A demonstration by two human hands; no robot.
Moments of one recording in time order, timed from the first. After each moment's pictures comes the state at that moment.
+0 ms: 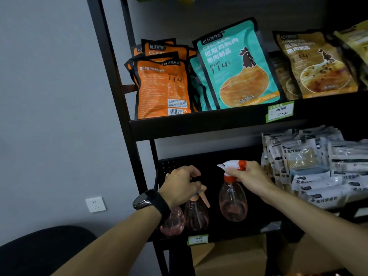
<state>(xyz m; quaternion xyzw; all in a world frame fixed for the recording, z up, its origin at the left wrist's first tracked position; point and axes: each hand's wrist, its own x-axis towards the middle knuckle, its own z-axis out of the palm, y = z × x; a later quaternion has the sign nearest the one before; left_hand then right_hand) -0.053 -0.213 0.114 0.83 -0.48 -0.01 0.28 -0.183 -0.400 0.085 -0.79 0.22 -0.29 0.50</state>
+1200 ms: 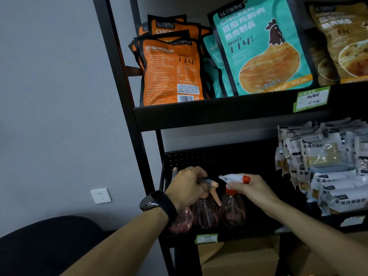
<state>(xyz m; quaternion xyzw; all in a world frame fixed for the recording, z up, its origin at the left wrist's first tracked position) -0.028 -0.220 0.082 0.84 -0.46 -0.01 0.28 -0.152 -0.400 0.024 -0.78 0.22 -0.22 0.54</state>
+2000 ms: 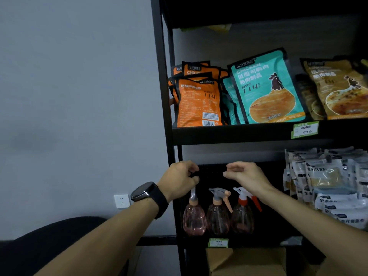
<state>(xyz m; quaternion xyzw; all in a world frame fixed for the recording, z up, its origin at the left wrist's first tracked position) -0.050 -0.127 0.162 0.84 -0.45 0.08 0.28 -0.158 -0.324 0.133 -0.82 0.20 -0.29 0.45</state>
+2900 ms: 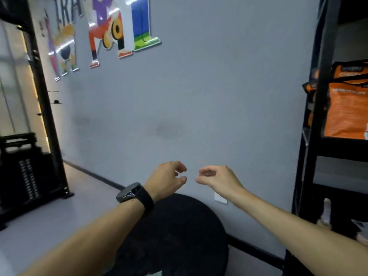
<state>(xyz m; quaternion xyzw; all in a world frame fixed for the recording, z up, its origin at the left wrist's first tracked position) -0.037 0.205 0.181 0.94 -0.15 0.17 0.27 -0.038 0.020 0.168 -0.86 -0.10 -0.12 0.48</state>
